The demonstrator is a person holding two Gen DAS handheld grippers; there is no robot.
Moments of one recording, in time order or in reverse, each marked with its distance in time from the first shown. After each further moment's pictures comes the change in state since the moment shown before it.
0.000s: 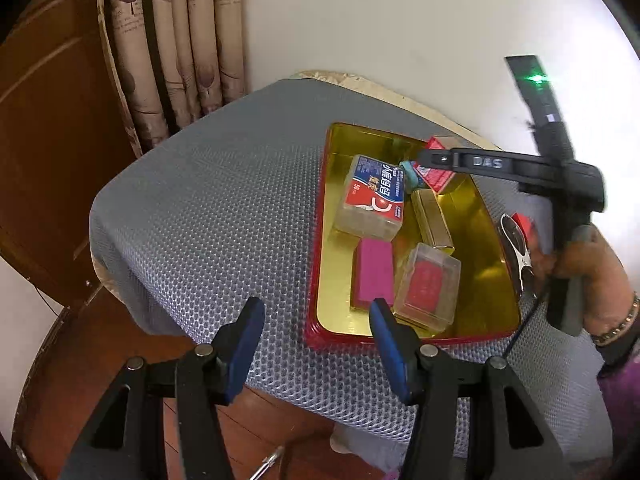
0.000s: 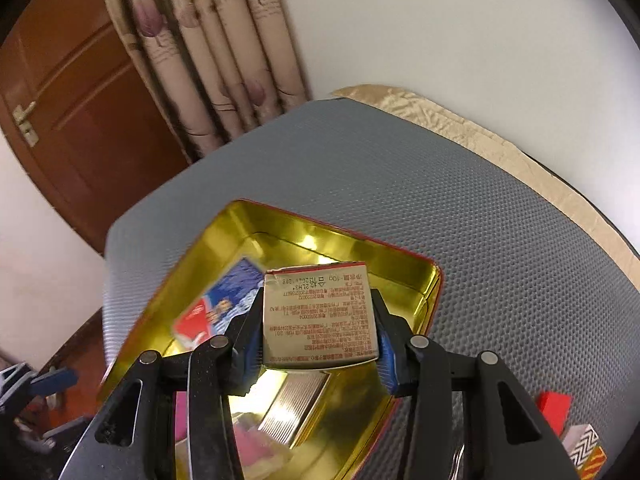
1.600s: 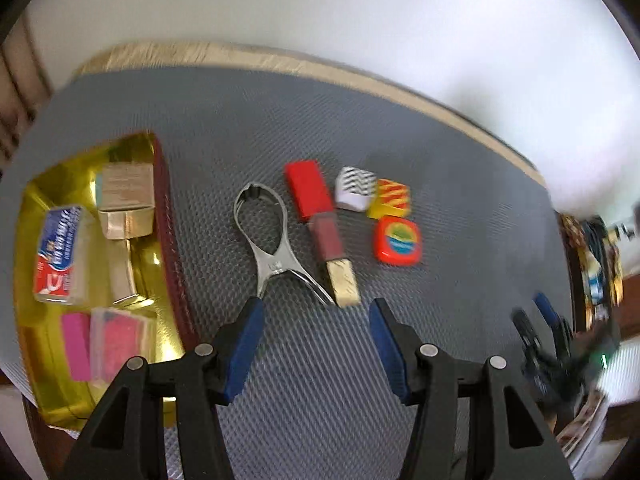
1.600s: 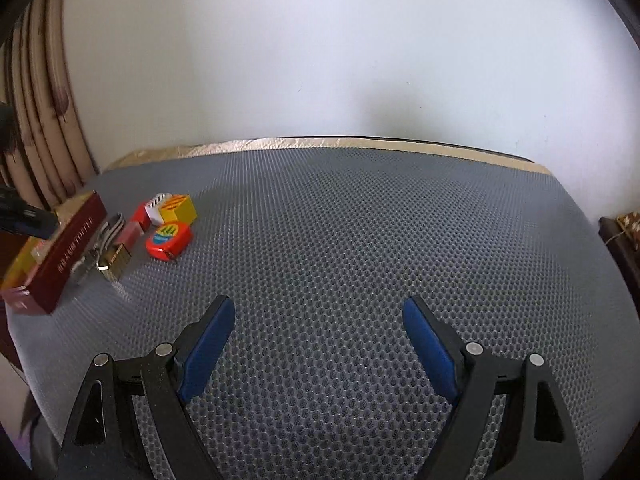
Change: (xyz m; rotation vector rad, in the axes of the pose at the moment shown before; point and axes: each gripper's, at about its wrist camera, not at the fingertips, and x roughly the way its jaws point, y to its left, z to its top) left arm 0.059 -0.235 0.050 0.287 0.334 -0.324; right arm -0.263 -0.183 -0.311 0.444 -0.289 -0.544
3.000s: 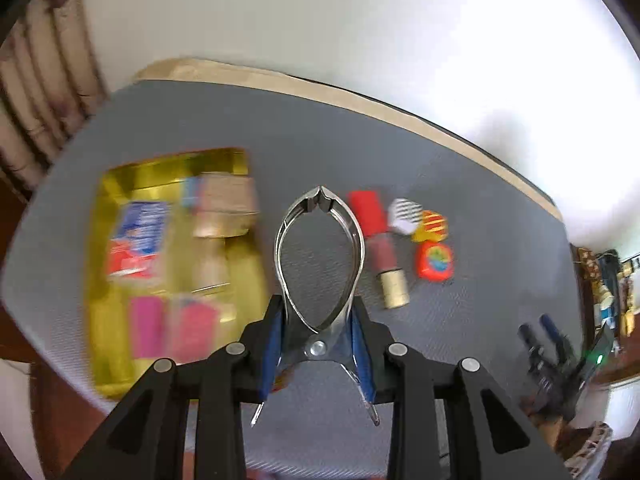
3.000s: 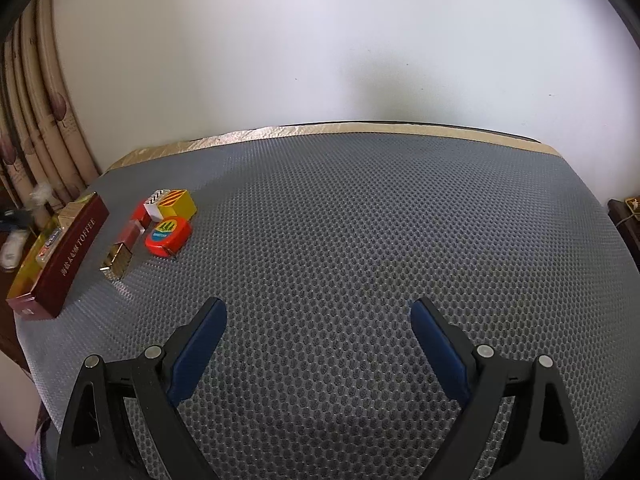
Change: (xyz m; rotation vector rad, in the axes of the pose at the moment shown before) left arm -0.065 0.035 -0.021 -0.060 -0.128 0.102; right arm 0.008 -0.007 -0.002 0.027 0.054 0.027
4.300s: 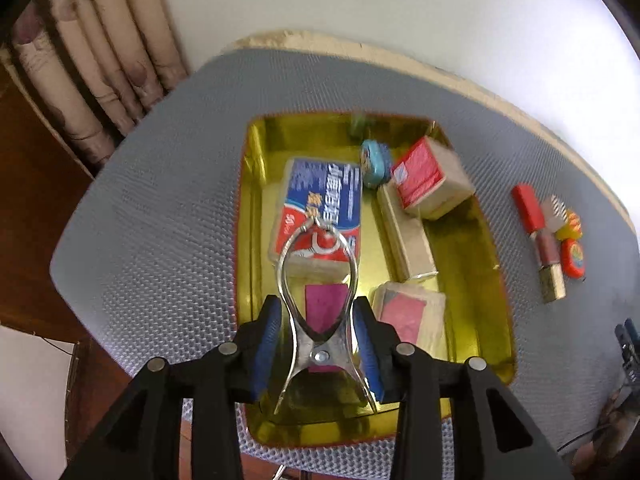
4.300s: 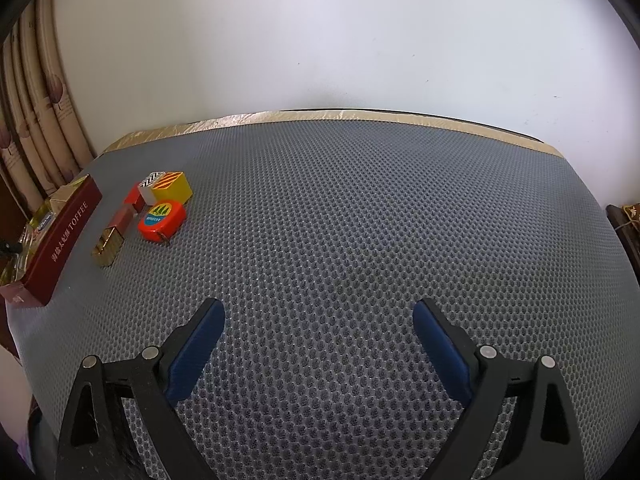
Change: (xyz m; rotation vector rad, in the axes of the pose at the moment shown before) left arm 0.029 0.125 -0.027 -0.080 -0.025 0.218; right arm 0.001 0.002 -0.002 -0.031 0.044 -0.028
